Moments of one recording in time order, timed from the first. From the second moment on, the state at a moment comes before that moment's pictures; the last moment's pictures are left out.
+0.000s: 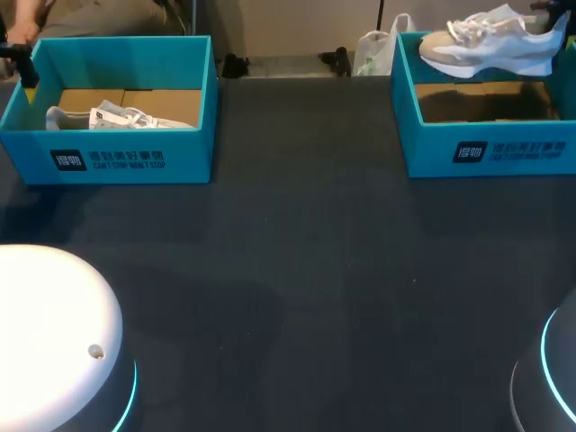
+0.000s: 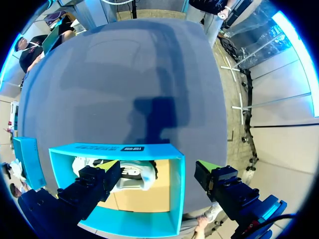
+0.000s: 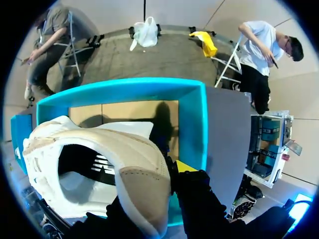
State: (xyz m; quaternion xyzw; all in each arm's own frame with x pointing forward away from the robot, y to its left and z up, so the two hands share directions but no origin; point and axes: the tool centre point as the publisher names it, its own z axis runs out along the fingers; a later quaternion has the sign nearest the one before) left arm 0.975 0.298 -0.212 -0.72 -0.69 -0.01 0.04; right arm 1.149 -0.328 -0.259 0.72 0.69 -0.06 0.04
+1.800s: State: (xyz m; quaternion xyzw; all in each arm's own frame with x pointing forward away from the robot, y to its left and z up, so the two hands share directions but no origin) left arm 0.975 0.298 -0.212 -0.72 -0.69 -0.01 0.04; right arm 0.921 -0.109 -0.131 0.73 0.67 -0.07 0.09
